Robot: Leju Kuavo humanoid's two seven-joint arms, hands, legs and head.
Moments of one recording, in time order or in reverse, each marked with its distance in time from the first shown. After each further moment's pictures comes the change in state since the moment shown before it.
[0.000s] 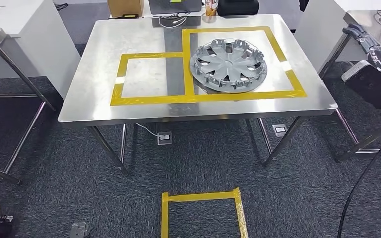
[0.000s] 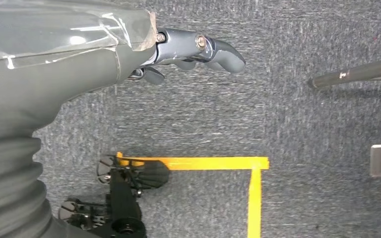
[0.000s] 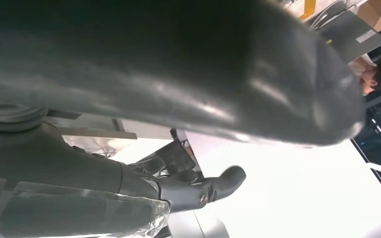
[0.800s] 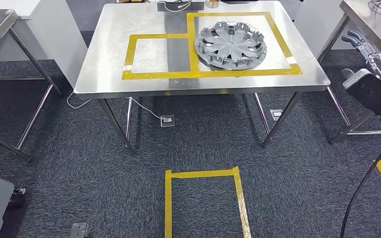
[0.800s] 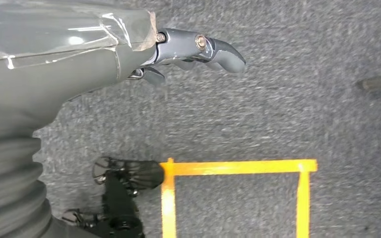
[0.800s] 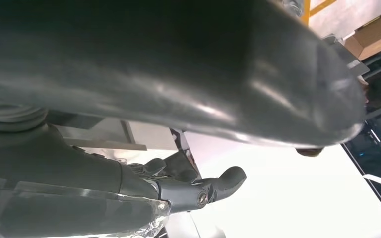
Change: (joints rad) left arm -0.002 0.016 -0.049 0.027 0.027 -0.003 -0.018; right arm 0.041 -0.018 -0.006 0.008 -0.022 -0.015 -0.039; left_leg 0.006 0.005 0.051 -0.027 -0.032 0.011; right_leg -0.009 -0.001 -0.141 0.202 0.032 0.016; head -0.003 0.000
